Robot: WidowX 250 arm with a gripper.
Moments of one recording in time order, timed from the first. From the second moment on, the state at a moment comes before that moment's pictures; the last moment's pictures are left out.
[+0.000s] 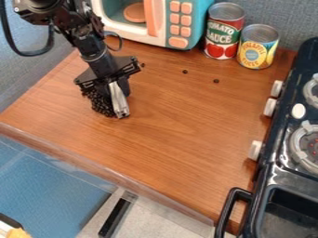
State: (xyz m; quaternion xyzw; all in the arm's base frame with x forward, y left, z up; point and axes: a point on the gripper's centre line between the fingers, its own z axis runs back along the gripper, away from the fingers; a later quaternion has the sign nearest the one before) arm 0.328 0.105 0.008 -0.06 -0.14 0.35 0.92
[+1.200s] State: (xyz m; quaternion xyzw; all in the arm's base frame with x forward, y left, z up) arm 0.363 -0.031 0.043 -0.06 -0.16 0.07 0.98
